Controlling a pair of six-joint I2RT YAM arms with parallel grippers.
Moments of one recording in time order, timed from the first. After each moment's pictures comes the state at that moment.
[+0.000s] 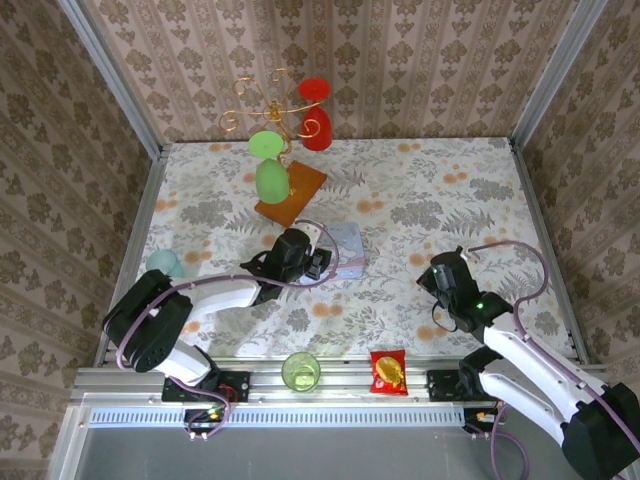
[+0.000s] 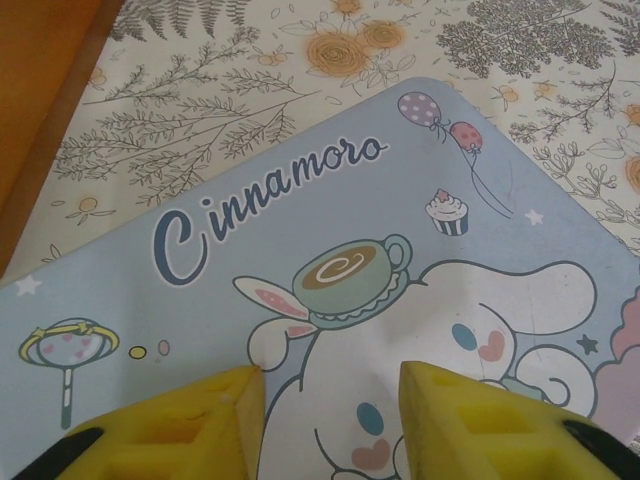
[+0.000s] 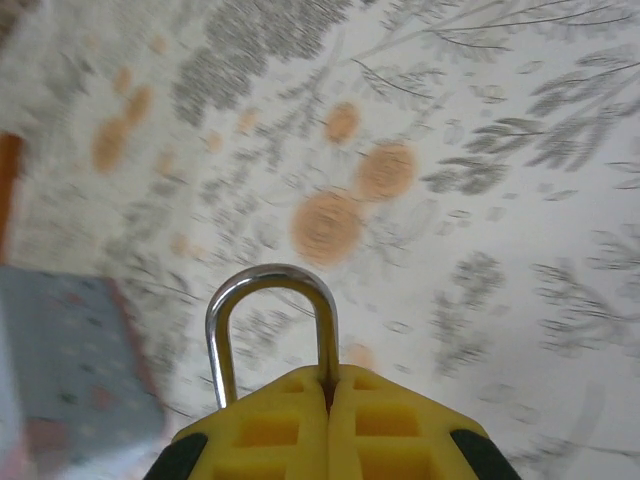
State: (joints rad) left arm -0.82 1.50 0.69 0.19 -0.11 -0.24; right arm 0.43 0.81 0.43 -0.45 0.31 0.99
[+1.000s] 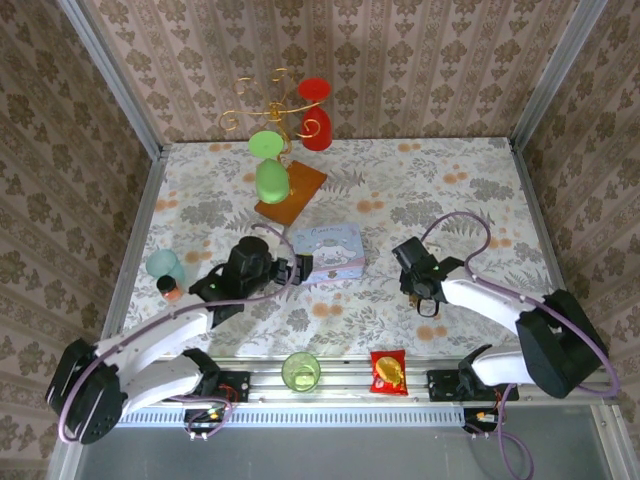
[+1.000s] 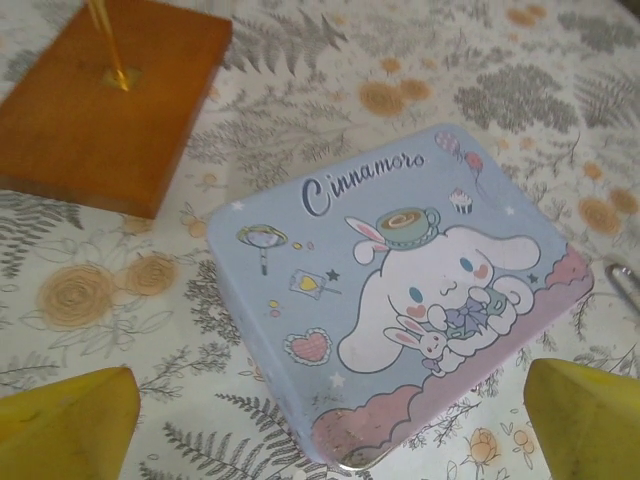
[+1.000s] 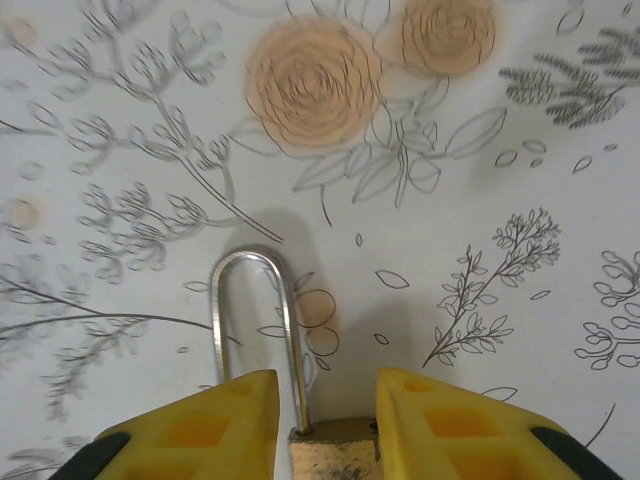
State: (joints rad) left arm -0.73 1.00 0.56 -0.07 -0.09 -0.31; right arm 0.52 1.31 0.63 -0.52 0.30 0.76
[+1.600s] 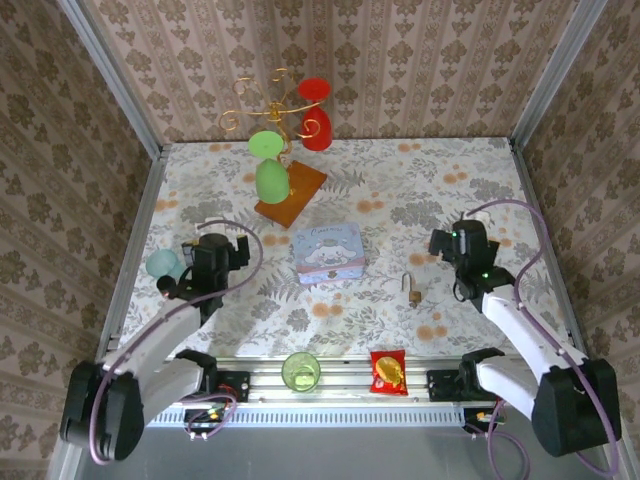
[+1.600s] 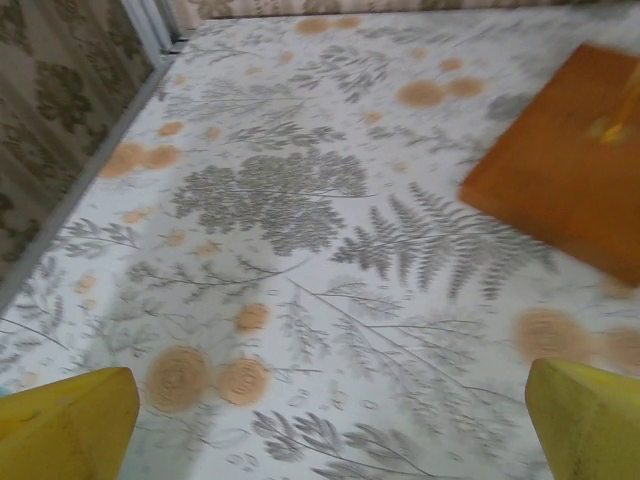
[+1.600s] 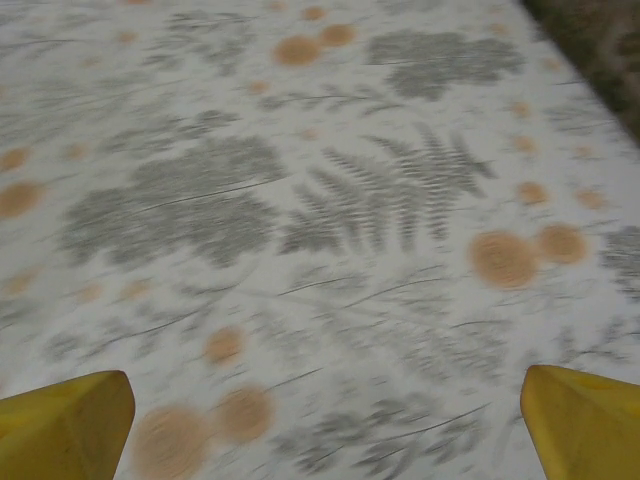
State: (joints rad) left arm -0.36 1.01 0.44 0.05 -0.46 -0.12; right arm 0.13 1.02 0.53 -0.17 0.40 0.28
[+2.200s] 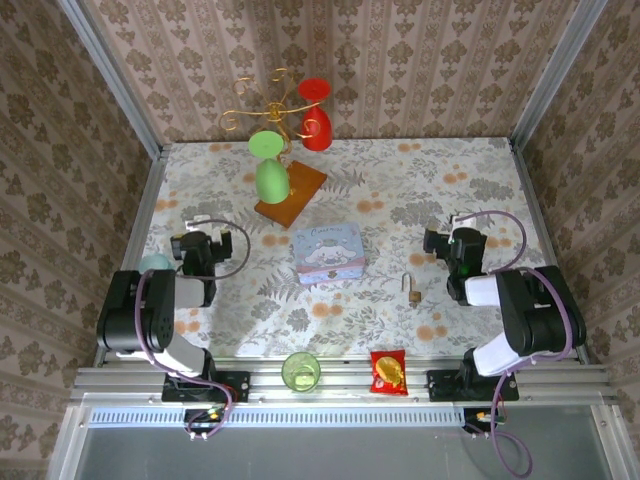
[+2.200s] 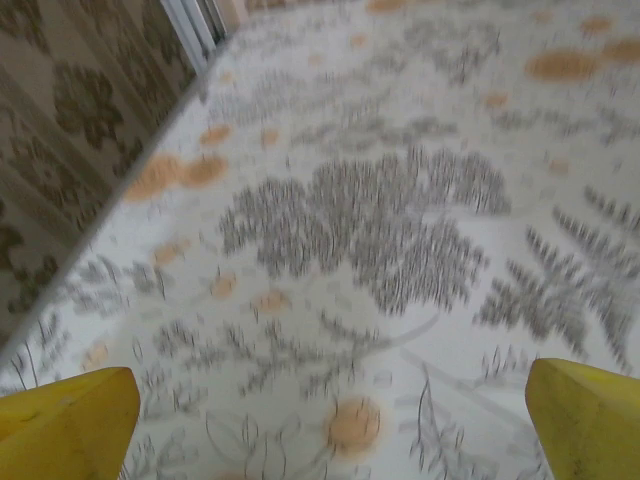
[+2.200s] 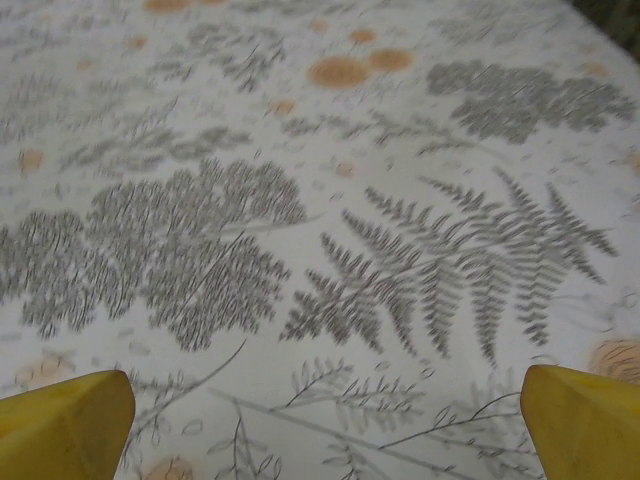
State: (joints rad) left arm -0.05 1.55 0.35 0.78 -0.23 0.09; right arm 0.03 1.53 0.37 0.70 0.23 0.09
